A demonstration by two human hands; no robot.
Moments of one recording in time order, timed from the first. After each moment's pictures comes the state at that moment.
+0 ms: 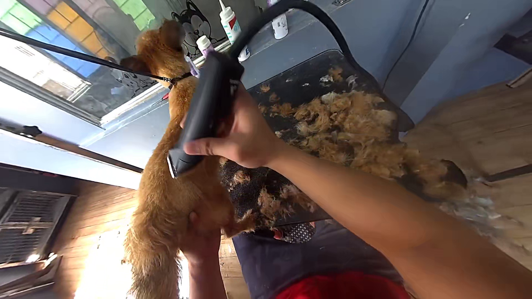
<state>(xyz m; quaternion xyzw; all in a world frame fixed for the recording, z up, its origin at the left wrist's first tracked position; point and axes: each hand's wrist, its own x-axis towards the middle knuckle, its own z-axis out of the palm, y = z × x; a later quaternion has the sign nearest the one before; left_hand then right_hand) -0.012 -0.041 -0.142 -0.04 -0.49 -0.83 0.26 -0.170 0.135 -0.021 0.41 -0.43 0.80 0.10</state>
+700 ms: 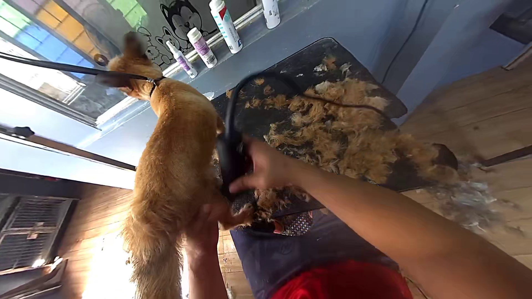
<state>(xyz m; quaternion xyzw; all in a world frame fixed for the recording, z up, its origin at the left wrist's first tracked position) -0.011 -0.037 -0.142 0.00 -0.56 -0.79 0.25 -0.140 0.174 -0.096 0.44 -0.60 0.67 -0.04</state>
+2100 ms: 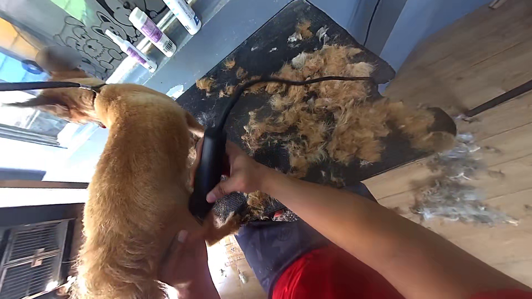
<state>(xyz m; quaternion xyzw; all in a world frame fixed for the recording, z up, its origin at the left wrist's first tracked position) -0.006 -0.035 -0.140 -0.08 -0.61 -0.74 0.27 -0.145 0.128 -0.155 0.37 -0.30 0.88 -0.09</state>
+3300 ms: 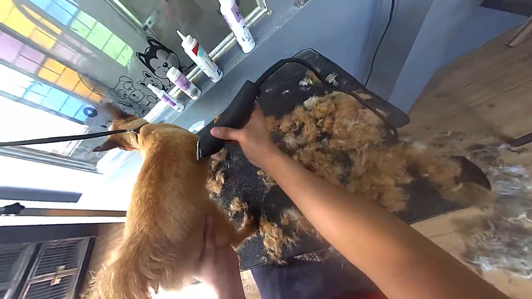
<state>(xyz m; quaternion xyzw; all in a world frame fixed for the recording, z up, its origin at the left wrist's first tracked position) -0.084 0.033 -0.130 0.06 -0.60 -0.64 0.47 -0.264 0.161 -0.091 0.07 -0.36 0.93 0.08</state>
